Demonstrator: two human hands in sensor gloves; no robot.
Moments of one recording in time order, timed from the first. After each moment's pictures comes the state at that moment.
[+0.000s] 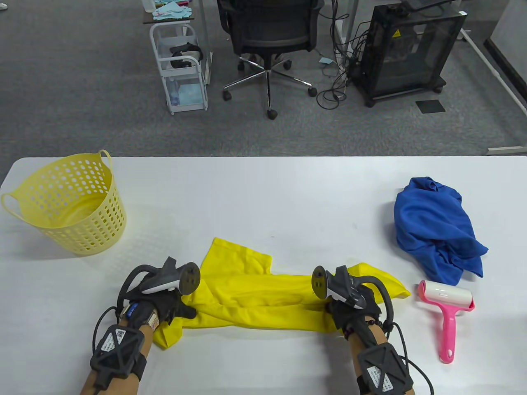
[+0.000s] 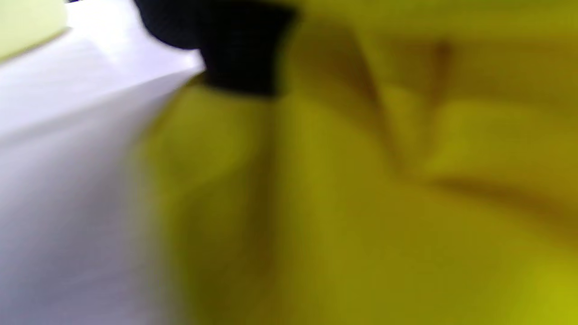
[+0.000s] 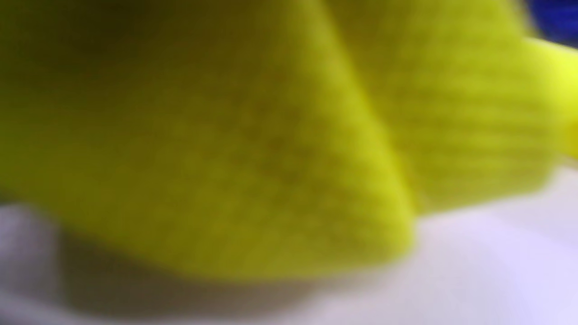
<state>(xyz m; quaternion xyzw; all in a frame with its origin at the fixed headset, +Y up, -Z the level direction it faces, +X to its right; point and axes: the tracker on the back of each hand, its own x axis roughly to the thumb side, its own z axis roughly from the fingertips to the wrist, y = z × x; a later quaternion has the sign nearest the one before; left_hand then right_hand) -0.234 -0.763 -0.332 -0.21 -0.17 -0.04 0.96 0.132 -0.757 -0.316 -0.03 -0.15 -0.98 0.13</state>
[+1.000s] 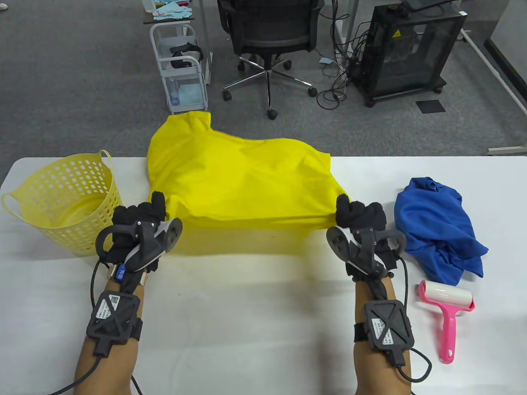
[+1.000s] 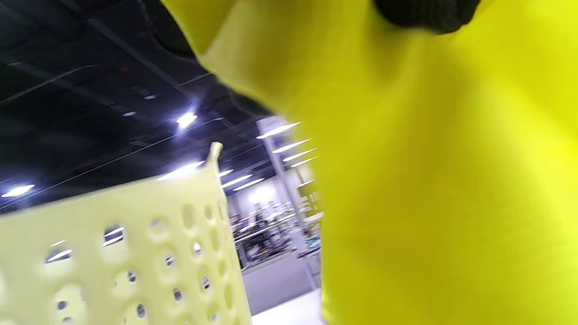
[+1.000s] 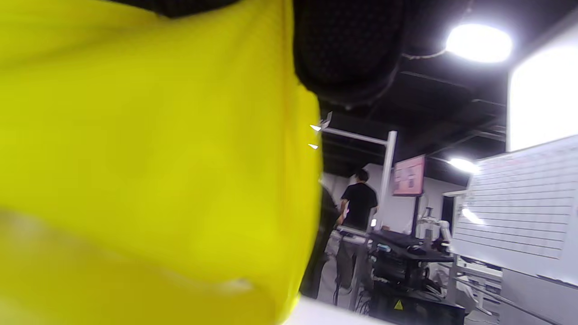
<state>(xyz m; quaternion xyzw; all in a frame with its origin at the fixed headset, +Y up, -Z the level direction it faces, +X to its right) -0.257 -0.654 -0.361 0.18 -0.05 -0.21 0.96 0.160 -0.660 -0.354 -0.07 0.26 -0.96 0.09</state>
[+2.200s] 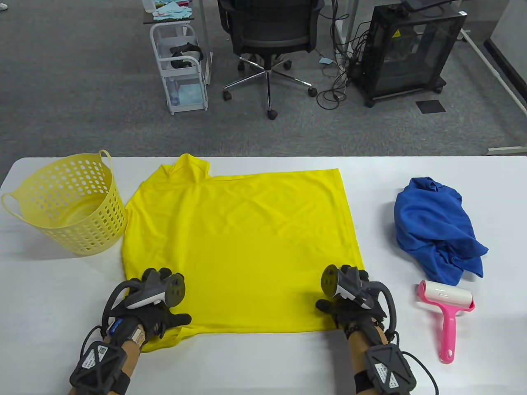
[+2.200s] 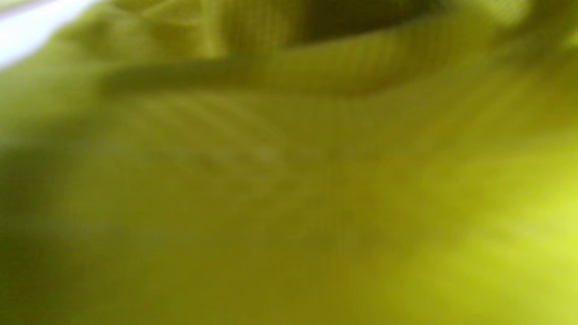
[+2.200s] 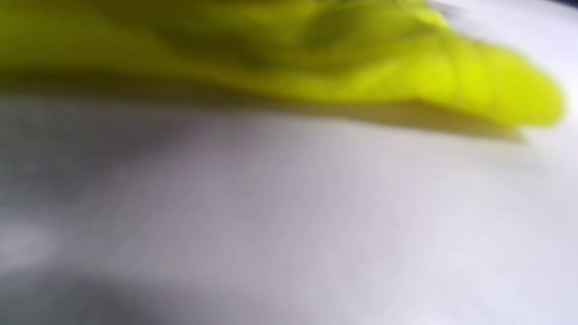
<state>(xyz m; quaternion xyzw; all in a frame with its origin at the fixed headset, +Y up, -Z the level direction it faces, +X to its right) -0.270 -0.777 -0.302 -0.31 -0.12 -0.07 0.94 0.170 -0.768 -0.310 0.04 -0.23 -0.97 0.02</state>
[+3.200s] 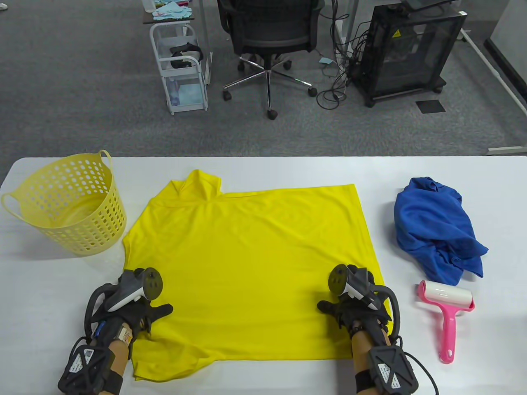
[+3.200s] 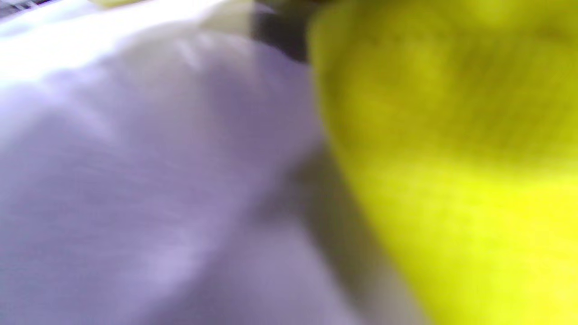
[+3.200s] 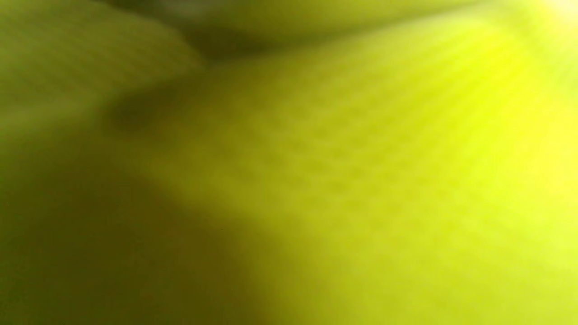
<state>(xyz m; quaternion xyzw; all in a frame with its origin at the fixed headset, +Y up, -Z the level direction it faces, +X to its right) -0.315 -0.772 -0.311 -0.27 0.04 -0.10 0.96 0.174 -0.783 -0.314 0.06 -0.24 -0.97 -0.01</state>
